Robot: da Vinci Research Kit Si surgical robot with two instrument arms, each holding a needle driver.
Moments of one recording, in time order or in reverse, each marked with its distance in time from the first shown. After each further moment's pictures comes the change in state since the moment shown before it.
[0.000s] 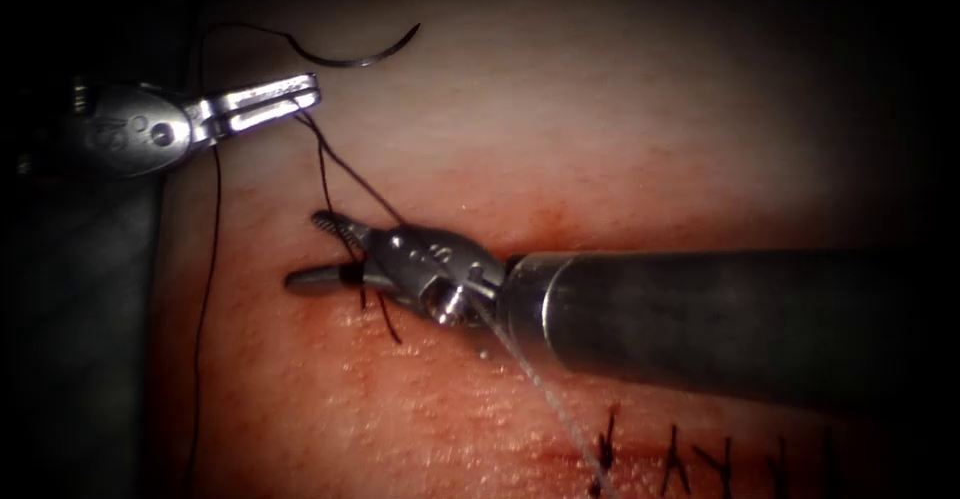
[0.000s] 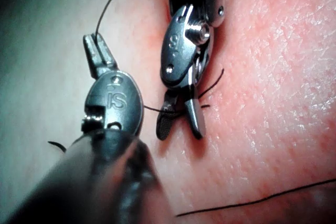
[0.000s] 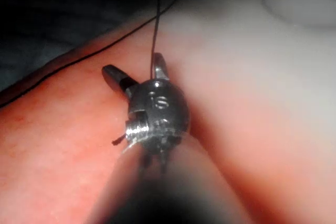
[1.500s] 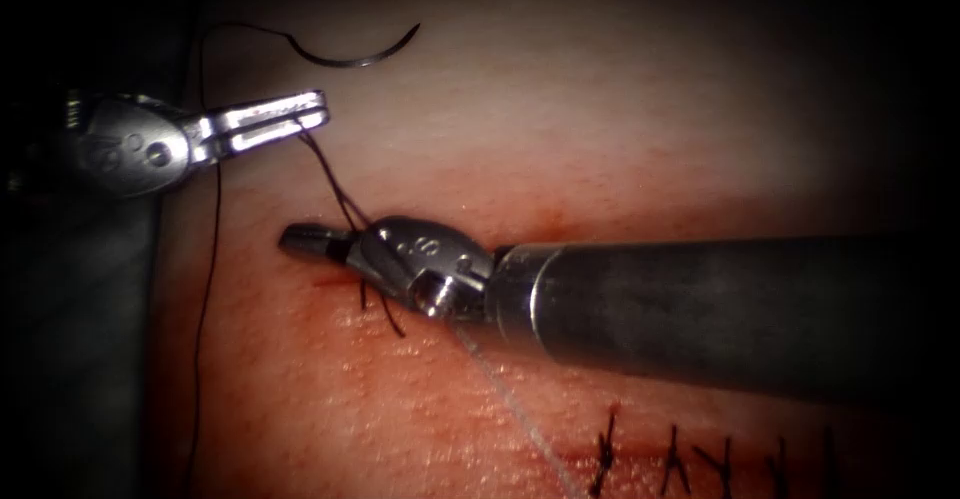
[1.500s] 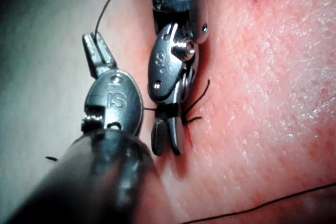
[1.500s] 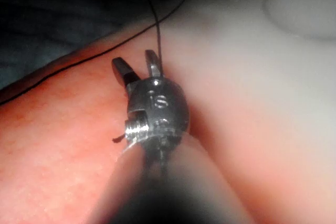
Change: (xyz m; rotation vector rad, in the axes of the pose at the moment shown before) right arm 0.001 0.000 -0.001 0.027 0.018 -0.065; left arm 0.003 0.001 0.000 -0.037 0.035 0.031
